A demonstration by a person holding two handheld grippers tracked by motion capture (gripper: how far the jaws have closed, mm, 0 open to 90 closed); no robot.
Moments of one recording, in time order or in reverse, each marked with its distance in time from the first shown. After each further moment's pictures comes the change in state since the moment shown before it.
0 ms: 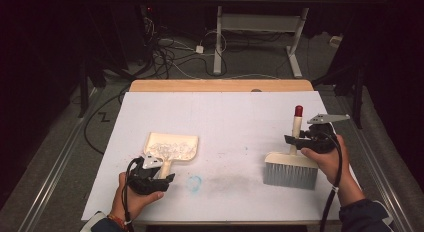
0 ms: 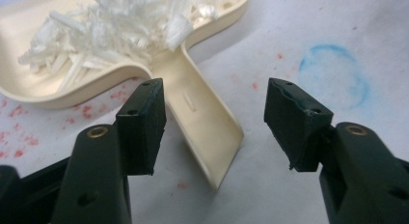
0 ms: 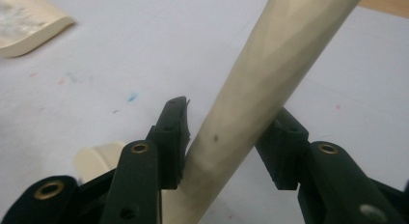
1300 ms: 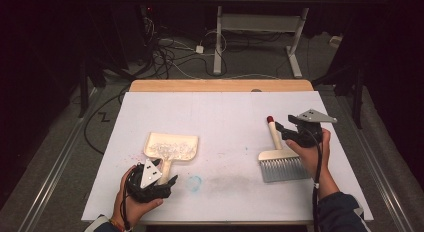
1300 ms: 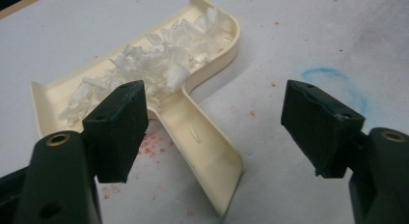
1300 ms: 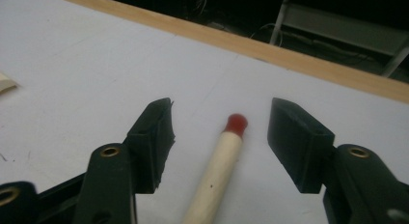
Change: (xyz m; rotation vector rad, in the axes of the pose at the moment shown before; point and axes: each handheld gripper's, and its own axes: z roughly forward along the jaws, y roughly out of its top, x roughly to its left) left arm -0.015 -0.017 -0.001 -0.194 0.105 0.150; right arm 0.015 0.009 0.030 -0.241 -0.187 -0.031
